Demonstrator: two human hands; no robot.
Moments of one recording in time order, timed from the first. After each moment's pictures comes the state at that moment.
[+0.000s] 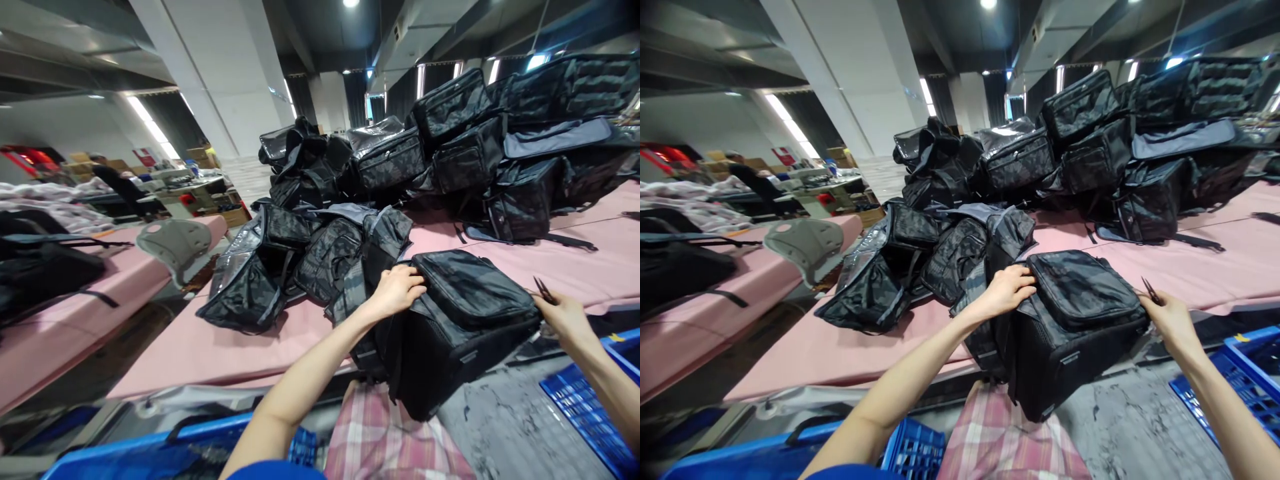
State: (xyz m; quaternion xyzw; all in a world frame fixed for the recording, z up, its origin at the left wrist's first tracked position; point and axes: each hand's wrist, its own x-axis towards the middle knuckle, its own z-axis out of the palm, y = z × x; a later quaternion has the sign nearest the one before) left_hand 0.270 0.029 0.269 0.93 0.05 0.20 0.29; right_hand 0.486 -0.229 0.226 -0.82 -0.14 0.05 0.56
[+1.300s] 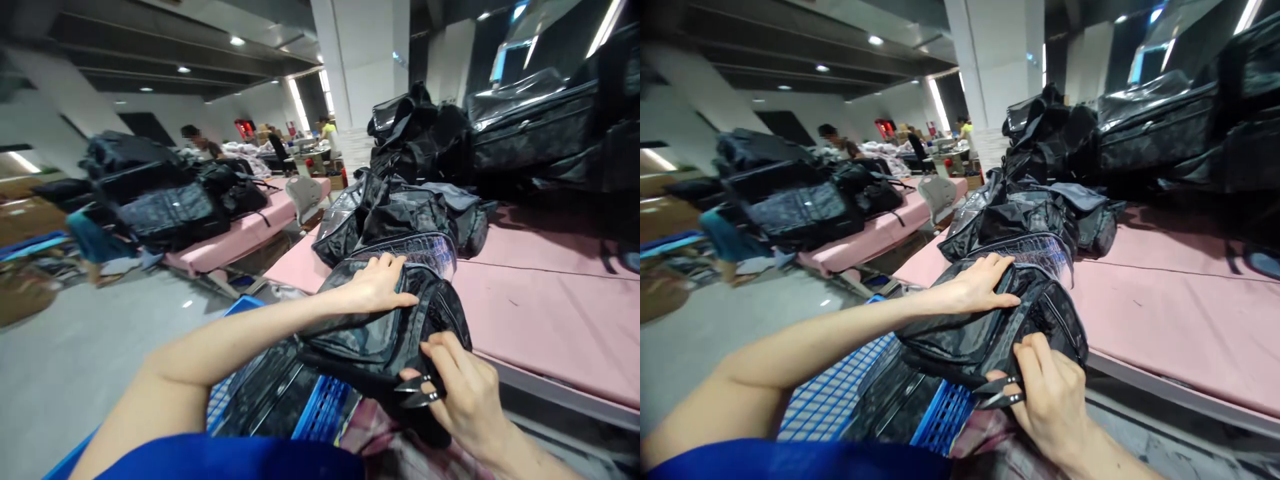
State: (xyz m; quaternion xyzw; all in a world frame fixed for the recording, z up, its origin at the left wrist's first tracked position) left_hand 0.083 0.024 0.330 0.91 0.40 0.05 0.13; right_hand 0.209 -0.121 0.248 -0.49 -0.75 -0.15 0.42
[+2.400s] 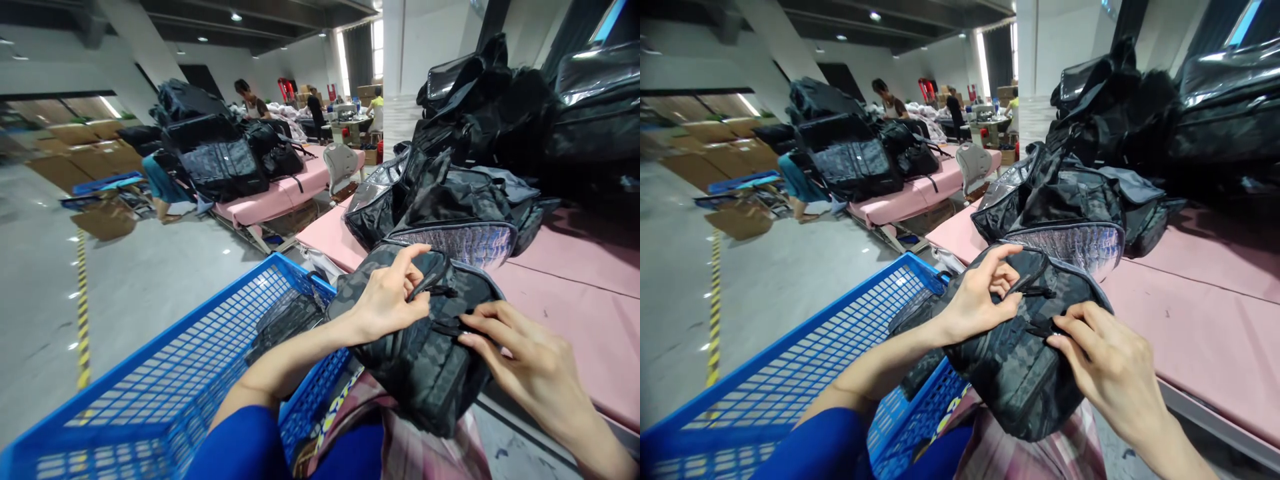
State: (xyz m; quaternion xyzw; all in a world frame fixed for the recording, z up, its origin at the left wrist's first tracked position) left_hand 0.035 -0.035 0.293 0.78 0.37 0.40 0.31; right_hand 0.242 -0.104 0.271 -0.45 -0.81 -0.08 0.35
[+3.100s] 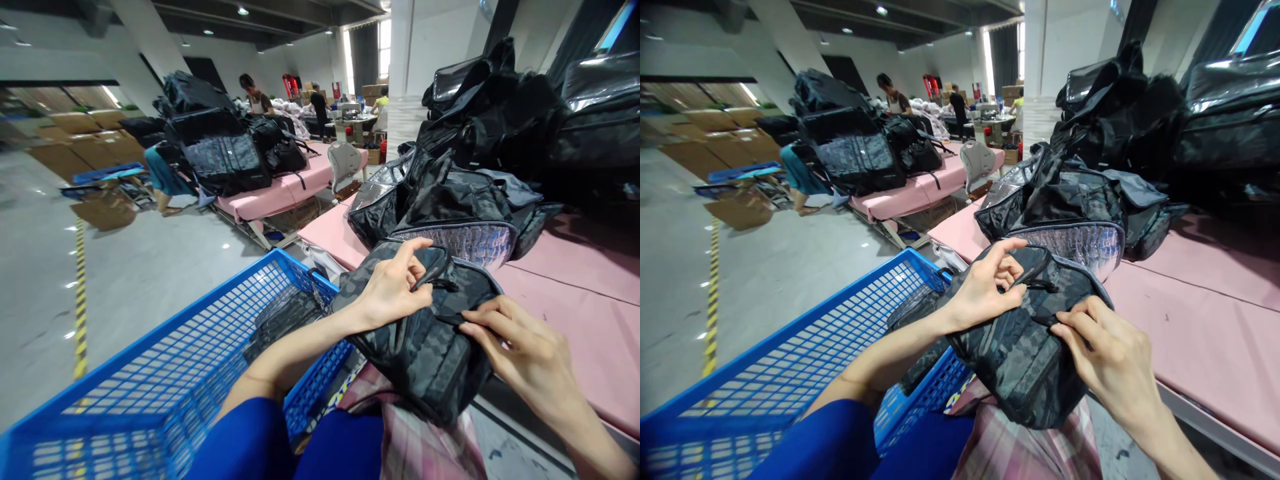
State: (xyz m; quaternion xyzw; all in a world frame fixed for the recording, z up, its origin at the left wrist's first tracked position) left_hand 0.032 -0.030 0.296 0.76 0.38 0.41 0.32; right_hand 0.238 -0.101 0.271 -0.46 -0.81 -0.03 0.36
